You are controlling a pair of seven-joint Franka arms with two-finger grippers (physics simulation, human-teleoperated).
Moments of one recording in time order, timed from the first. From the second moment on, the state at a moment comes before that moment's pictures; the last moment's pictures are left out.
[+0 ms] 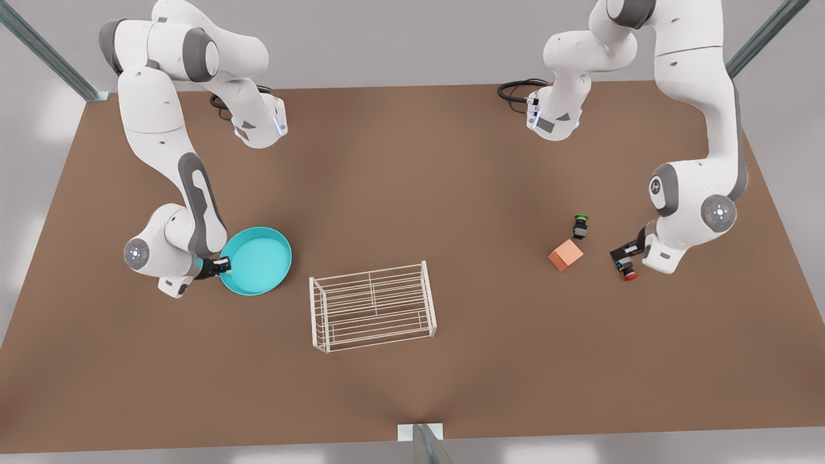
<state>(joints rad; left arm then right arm) 0.01 0.22 0.08 -2.02 -0.02 2.10 -0.25 0.16 0.50 -0.28 -2.09 0.39 2.34 -0.70</state>
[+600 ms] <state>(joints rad) 0.10 0.33 0.08 -2.17 0.03 2.50 -0.25 0.16 0.37 -0.28 -2.07 0.40 2.24 -0.81</state>
